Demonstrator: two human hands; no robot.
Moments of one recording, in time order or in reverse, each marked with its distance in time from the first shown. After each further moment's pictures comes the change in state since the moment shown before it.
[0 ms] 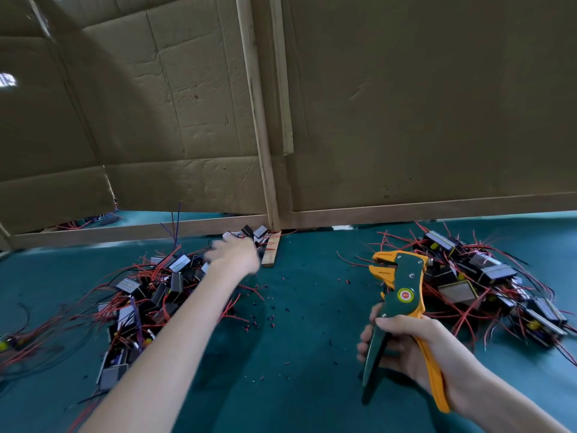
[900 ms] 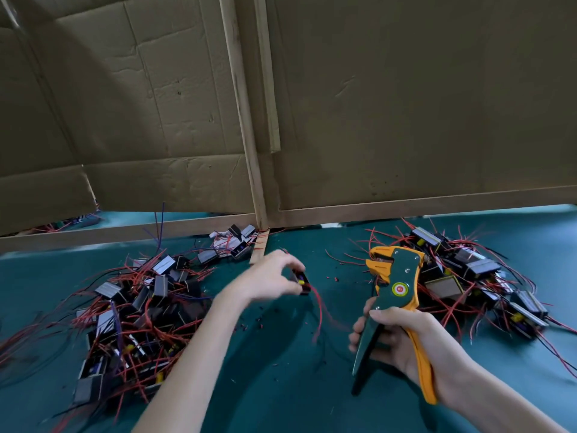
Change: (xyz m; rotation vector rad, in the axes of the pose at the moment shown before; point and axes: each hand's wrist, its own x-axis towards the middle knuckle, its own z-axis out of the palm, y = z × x) left_hand -0.035 0.030 0.027 -0.588 -0.111 0.615; right_hand 0.003 0.000 -0.005 0.031 0.070 -0.027
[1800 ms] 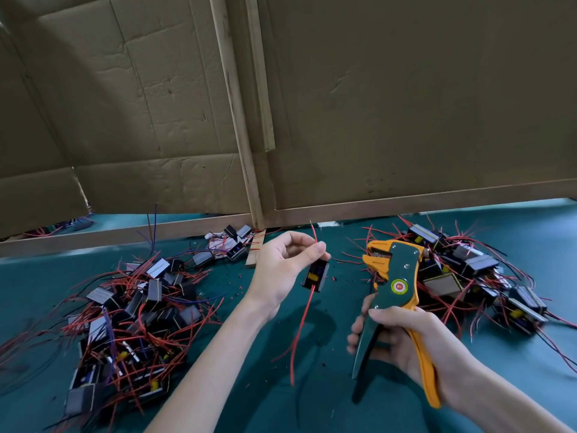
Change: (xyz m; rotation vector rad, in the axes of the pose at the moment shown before) left_hand -0.006 0.032 0.028 -1.009 0.350 0.260; right_hand 0.000 -0.001 0.001 0.002 -0.023 -0.054
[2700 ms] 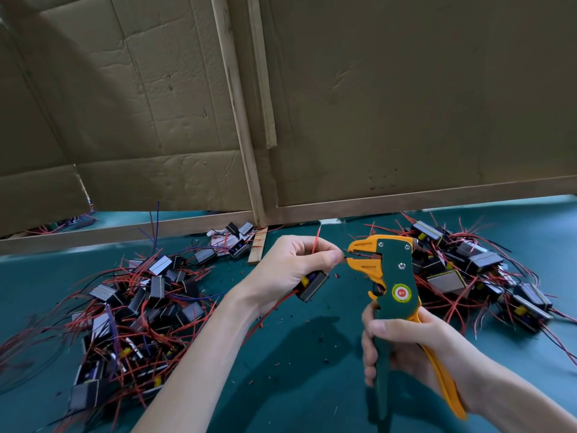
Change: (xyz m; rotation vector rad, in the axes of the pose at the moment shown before) left_hand -0.012 0.035 0.002 0.161 -0.313 -0.188; right_hand -0.009 -0.009 -0.003 -0.214 -0.322 0.045
